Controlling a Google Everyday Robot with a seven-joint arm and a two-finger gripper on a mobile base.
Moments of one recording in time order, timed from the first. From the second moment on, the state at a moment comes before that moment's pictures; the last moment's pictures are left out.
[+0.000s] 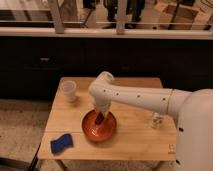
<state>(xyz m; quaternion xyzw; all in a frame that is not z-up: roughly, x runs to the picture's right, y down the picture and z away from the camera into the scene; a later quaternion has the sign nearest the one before) -0.022 0.143 0.815 -0.26 -0.18 -0.47 0.83</state>
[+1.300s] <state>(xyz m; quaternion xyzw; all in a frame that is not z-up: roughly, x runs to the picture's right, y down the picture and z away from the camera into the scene) -0.020 0.143 0.813 -0.26 -0.18 -0.47 0.83</state>
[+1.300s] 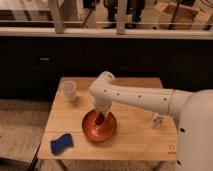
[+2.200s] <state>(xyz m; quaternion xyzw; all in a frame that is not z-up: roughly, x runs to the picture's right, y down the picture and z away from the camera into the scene) -0.021 0.145 0.812 -0.26 -0.18 -0.47 0.82</state>
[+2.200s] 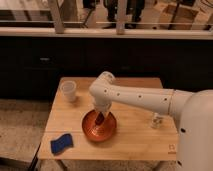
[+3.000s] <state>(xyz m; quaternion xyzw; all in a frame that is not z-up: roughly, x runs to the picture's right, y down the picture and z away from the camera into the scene) -0.022 0.147 0.812 -0.26 -0.18 -0.47 0.82</state>
